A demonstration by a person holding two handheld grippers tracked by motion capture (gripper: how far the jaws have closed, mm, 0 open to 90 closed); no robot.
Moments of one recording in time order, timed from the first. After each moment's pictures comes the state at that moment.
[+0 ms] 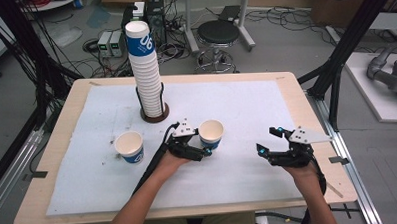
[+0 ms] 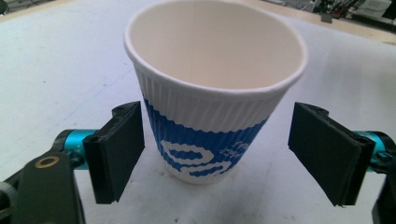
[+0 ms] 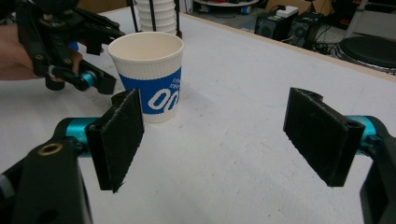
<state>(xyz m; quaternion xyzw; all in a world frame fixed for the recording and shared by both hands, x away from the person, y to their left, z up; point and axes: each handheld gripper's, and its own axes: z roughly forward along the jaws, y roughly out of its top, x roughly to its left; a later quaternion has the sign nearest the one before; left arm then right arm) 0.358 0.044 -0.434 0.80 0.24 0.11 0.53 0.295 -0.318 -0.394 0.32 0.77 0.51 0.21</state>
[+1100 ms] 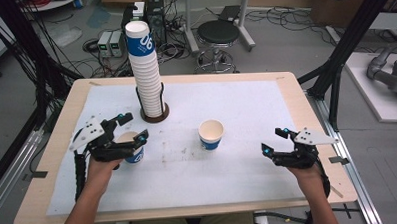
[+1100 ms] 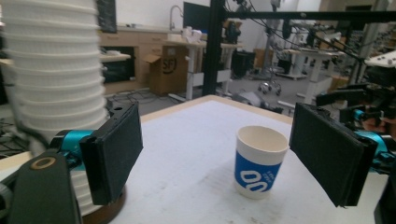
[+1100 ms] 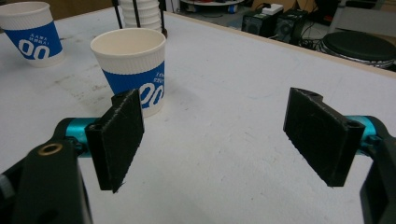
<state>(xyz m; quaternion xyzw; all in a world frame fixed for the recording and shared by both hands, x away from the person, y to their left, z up) 0.298 0.213 -0.366 0.65 0.28 0.23 0.67 0.291 -0.330 -0.397 0.34 0.76 0.51 0.22</state>
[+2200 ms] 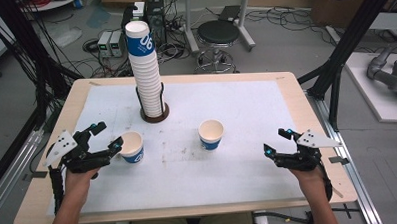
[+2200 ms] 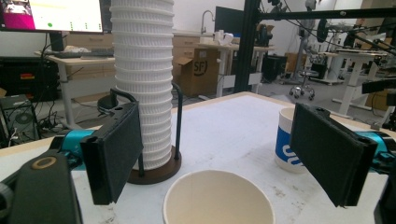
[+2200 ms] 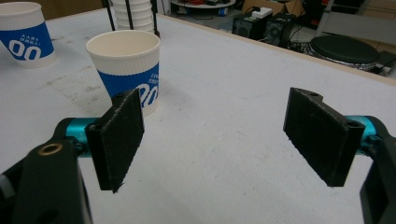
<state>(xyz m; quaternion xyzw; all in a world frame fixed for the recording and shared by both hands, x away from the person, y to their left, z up) 0.280 0.266 -0.392 0.63 0.31 0.27 0.66 0.283 -0.332 -0.394 0.35 0.75 0.50 0.24</state>
